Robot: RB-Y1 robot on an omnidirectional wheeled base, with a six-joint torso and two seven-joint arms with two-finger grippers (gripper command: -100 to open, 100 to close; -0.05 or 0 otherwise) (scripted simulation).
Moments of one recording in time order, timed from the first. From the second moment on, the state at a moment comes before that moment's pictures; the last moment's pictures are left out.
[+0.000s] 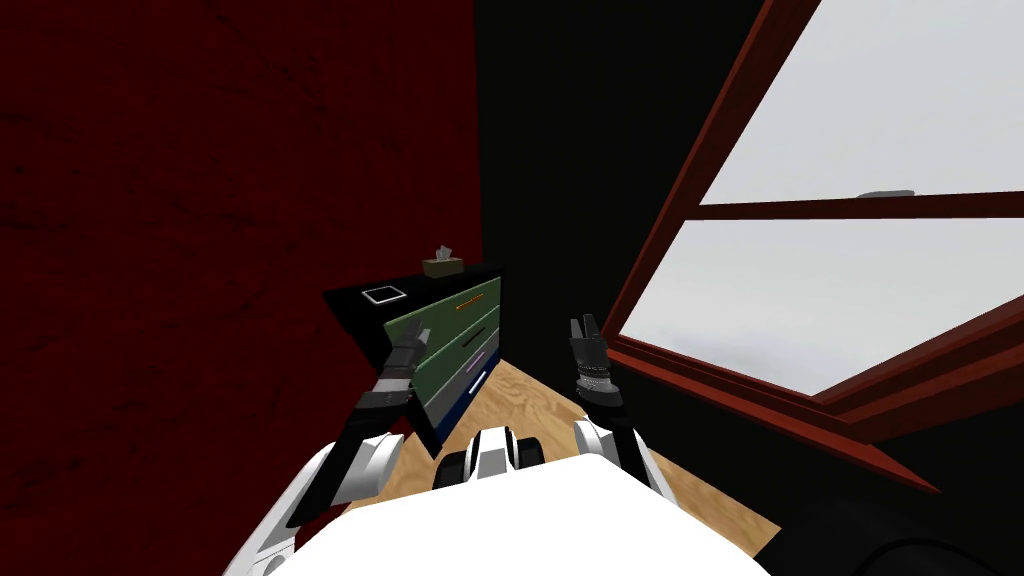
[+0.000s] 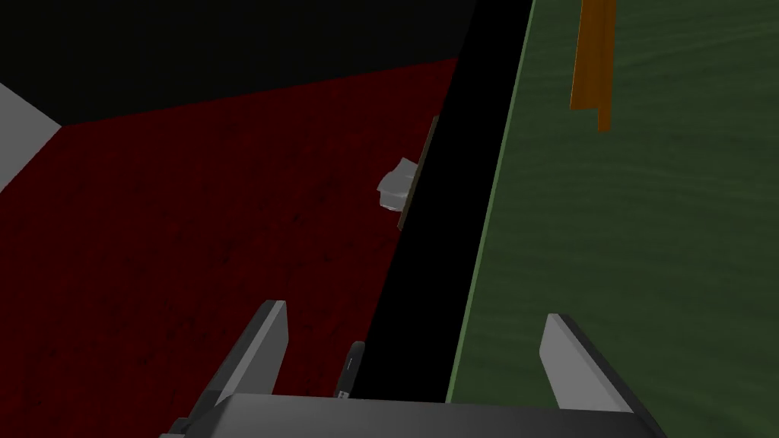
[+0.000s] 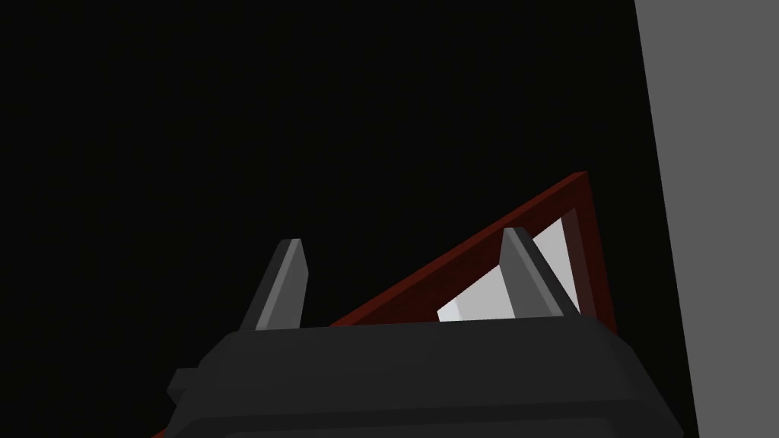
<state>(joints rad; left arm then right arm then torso) 0.39 0.14 -0.08 -2.14 -0.06 -0.28 -0.02 0.55 -0.02 0.03 -2.26 0.04 -0.58 0.03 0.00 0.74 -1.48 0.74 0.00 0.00</state>
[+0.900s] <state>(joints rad) 0.31 0.10 -0.17 -2.00 -0.04 -0.14 0.04 0.55 -0.02 0.03 -2.26 0.04 -0.58 0.03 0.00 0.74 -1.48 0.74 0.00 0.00</state>
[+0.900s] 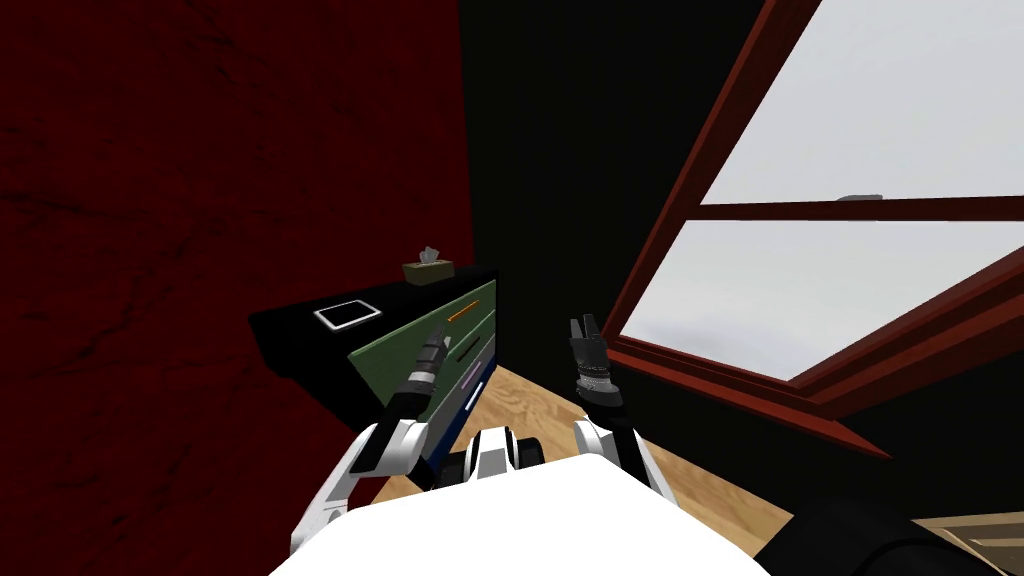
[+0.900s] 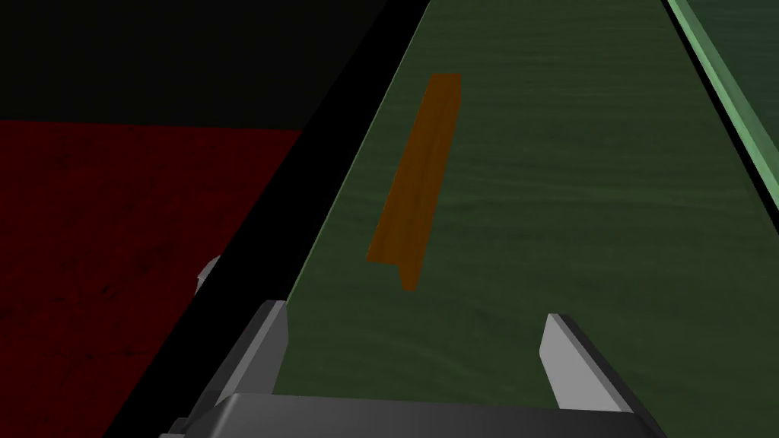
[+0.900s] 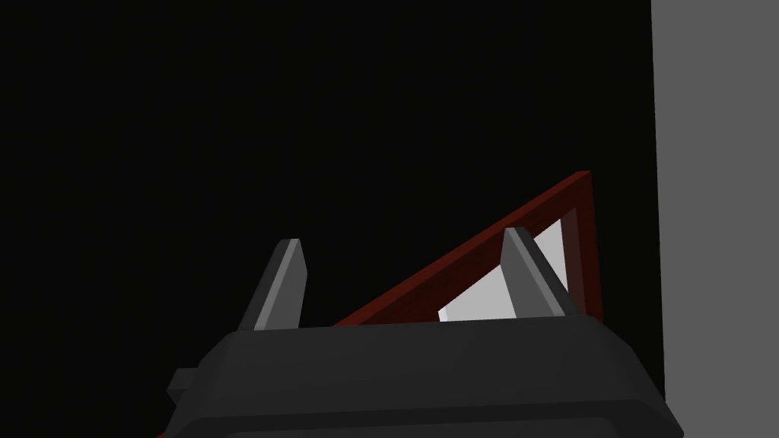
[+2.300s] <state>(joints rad) 0.32 0.02 -0.19 -2.04 -0.04 -0.07 0.04 0.55 -0.02 0.03 -2.26 0.04 -0.58 0.03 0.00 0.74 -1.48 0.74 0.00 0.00</state>
